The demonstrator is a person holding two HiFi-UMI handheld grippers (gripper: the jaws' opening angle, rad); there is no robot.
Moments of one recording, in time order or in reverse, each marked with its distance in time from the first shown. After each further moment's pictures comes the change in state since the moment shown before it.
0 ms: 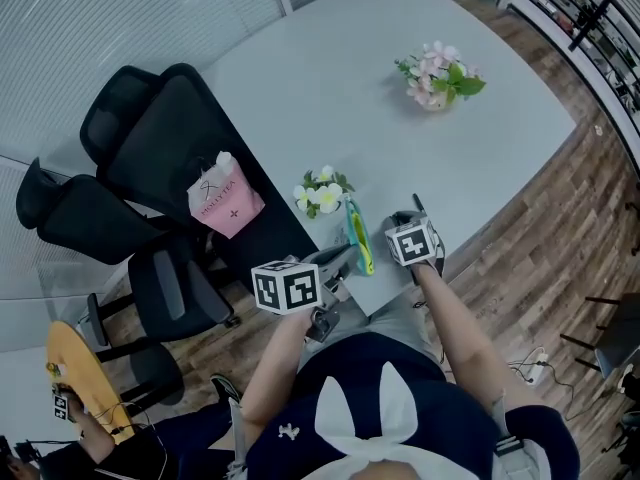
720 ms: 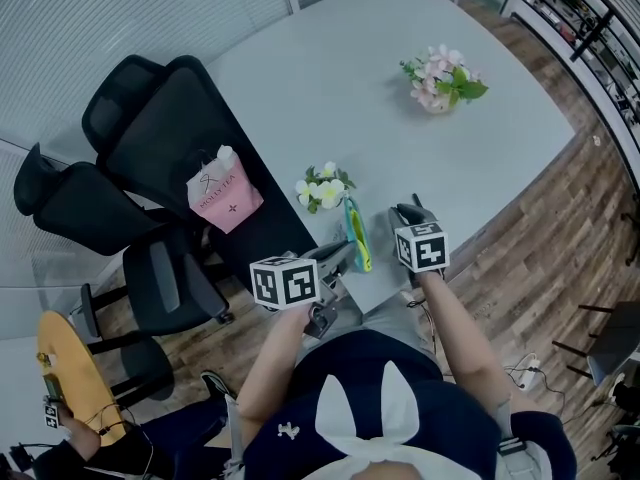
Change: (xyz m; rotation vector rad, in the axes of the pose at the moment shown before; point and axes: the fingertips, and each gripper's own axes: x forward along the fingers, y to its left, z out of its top) left arm -0.005 0.001 -0.001 -0.016 -0.028 0.006; right arm -0.053 0.008 0.042 0.114 -0.214 0.064
